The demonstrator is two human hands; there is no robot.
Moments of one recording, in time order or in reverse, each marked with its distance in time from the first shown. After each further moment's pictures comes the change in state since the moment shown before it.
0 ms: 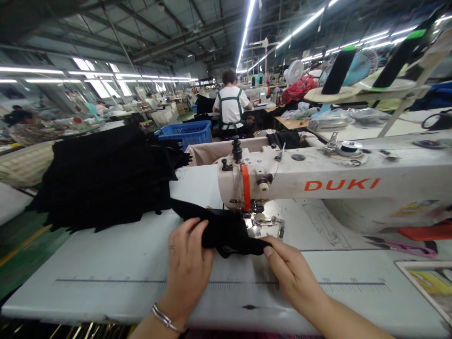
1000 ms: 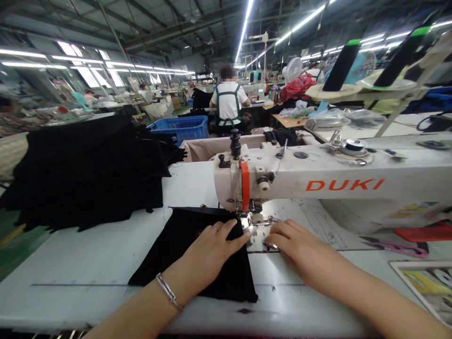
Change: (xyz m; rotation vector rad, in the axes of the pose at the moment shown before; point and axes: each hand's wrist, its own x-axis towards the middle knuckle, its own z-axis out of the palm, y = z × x) left_hand 0.030 0.011 0.020 -0.101 -0.725 0.465; right_hand 0.021 -0.003 -0.062 -0.809 -0.312 -0.271
